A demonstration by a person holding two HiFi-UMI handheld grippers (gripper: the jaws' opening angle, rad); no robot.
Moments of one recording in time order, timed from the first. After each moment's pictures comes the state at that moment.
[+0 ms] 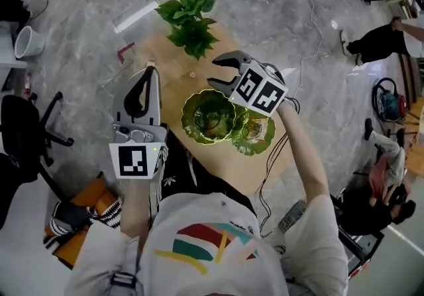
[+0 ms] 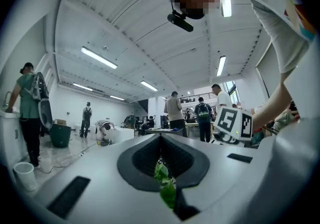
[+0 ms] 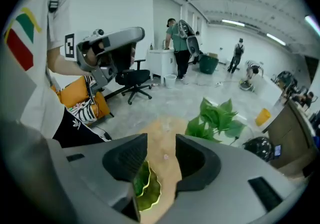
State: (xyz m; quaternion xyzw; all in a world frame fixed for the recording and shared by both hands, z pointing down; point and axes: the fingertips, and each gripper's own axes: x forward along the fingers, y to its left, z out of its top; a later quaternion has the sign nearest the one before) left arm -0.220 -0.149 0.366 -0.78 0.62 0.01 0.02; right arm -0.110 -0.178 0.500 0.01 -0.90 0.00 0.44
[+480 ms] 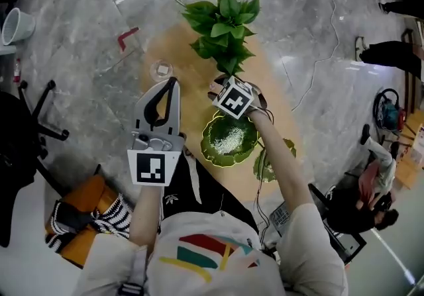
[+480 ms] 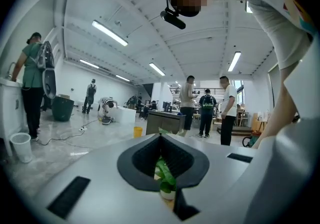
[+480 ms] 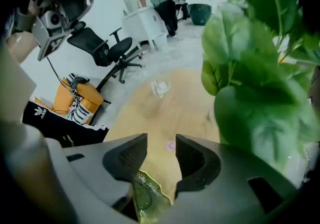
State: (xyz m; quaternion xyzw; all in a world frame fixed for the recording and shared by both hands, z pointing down) left arm -0.283 -0.225 0.499 -0.78 0.62 -0.01 -0.10; right arm -0.160 -0.197 0.753 0.00 -0.79 0.16 0.59
